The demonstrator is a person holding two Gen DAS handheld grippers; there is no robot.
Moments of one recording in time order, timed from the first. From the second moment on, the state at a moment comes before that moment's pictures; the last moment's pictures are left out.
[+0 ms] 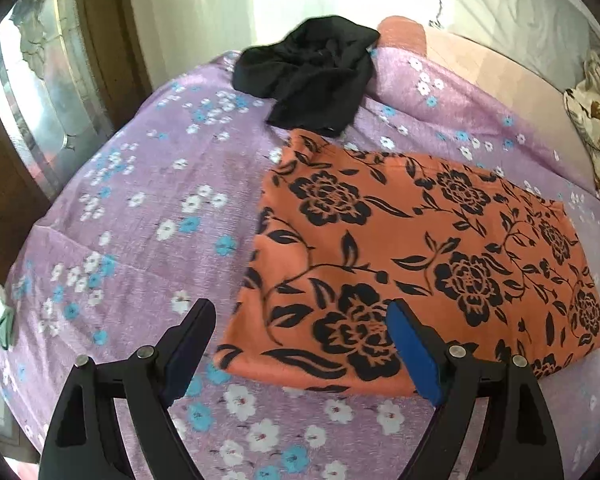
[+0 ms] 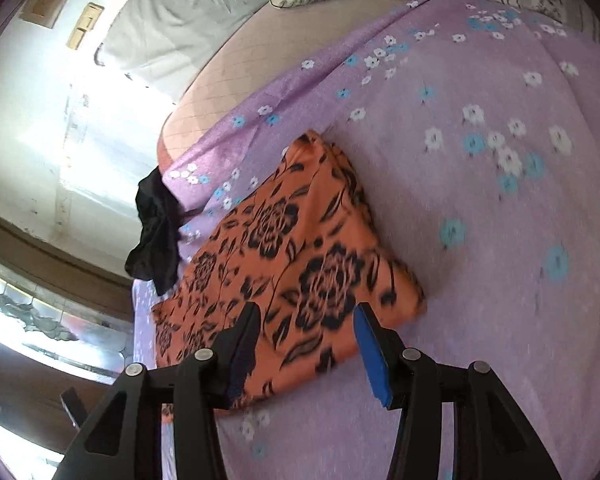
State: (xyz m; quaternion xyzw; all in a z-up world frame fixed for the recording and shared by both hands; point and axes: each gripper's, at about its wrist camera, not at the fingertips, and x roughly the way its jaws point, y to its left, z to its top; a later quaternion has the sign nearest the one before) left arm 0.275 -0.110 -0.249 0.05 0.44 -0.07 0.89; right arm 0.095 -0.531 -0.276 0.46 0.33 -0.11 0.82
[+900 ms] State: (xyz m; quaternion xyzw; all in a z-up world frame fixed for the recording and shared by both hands) left arm 0.211 -0.118 -0.233 0.06 0.36 -0.06 0.93; right arm 0.079 -0.499 -0.266 0.45 0.31 -0.11 0.83
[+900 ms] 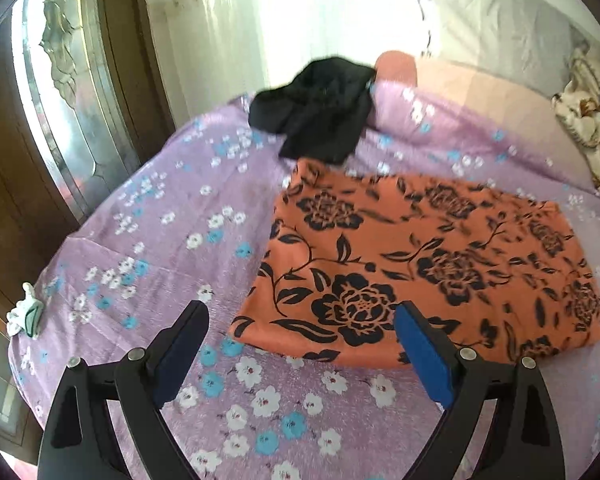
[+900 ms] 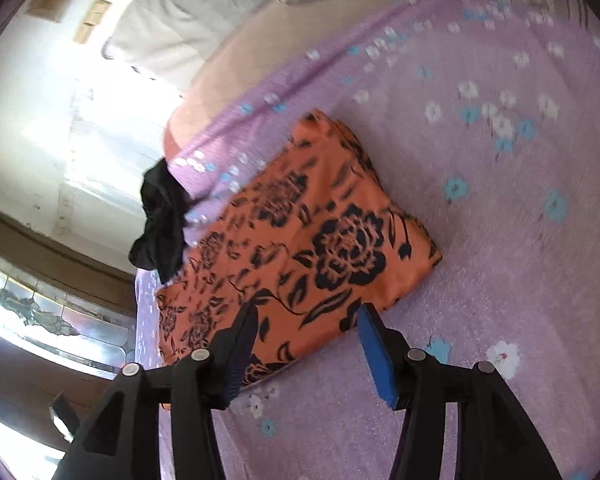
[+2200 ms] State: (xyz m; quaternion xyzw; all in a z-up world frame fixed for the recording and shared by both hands) left arm 0.275 -0.155 -0.304 0.09 0.48 -0.09 0.87; right arm 0.174 -0.461 -0.323 0.45 0.40 -0.06 0.80
